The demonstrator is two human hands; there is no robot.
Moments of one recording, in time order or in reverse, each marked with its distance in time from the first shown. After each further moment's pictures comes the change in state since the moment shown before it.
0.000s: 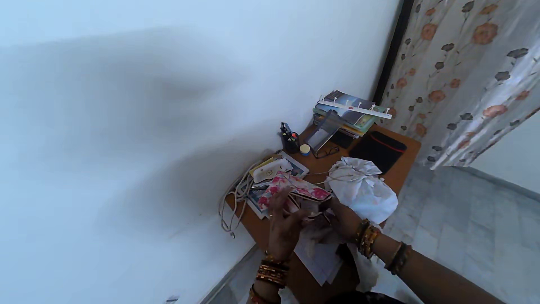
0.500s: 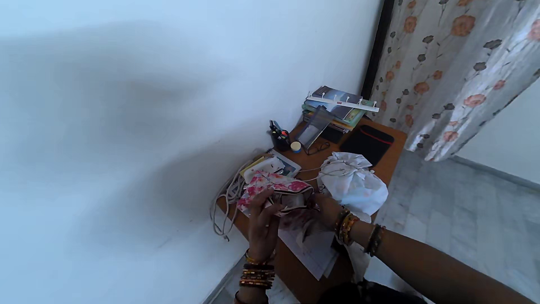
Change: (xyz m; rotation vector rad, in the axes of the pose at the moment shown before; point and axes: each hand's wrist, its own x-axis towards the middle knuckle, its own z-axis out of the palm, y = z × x) left_hand 0.005 -0.017 -0.027 -0.110 -0.016 -0.066; right_hand 0.023 -0.023 0.003 -0.023 -0.055 0.065
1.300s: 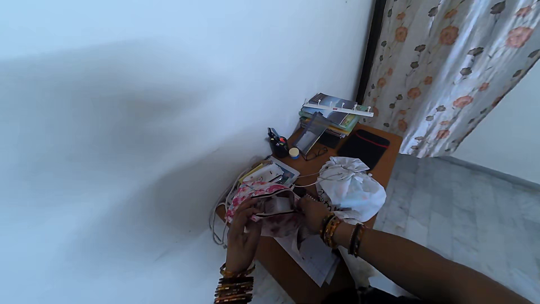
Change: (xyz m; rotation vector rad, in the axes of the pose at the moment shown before) left_hand 0.011 0.001 -0.046 0.070 -0.094 -0.250; right_hand 0.017 -0.033 0.013 -0.113 0.003 0.041
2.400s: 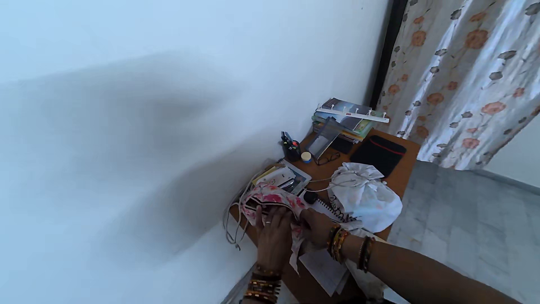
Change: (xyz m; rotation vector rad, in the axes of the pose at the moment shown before) left_hand -0.007 0.007 0.039 0.751 -0.011 0.331; right_hand 0.003 -0.009 0.015 0.066 -0.065 -0.139
